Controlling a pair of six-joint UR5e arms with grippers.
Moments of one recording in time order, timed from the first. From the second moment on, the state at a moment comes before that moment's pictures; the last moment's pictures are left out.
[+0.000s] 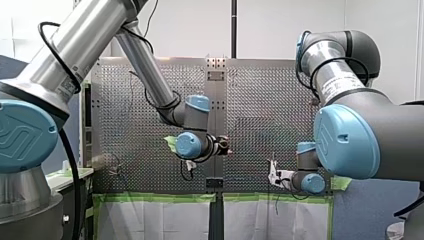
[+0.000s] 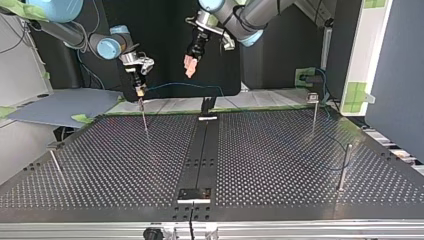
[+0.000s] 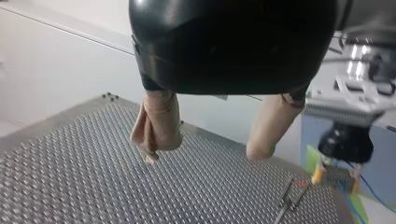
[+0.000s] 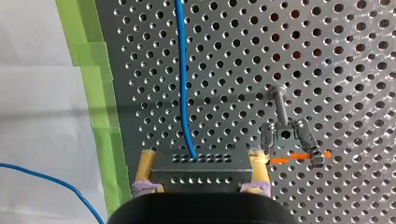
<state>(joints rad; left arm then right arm) -0.79 -2.09 -2.00 -2.31 -1.88 -1.96 1.76 -0.61 1.77 -0.97 1.22 1.66</state>
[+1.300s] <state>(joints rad) -0.81 -2.43 -1.66 -2.42 -1.82 -1.96 1.76 -0.62 1.77 -0.96 1.22 1.66</state>
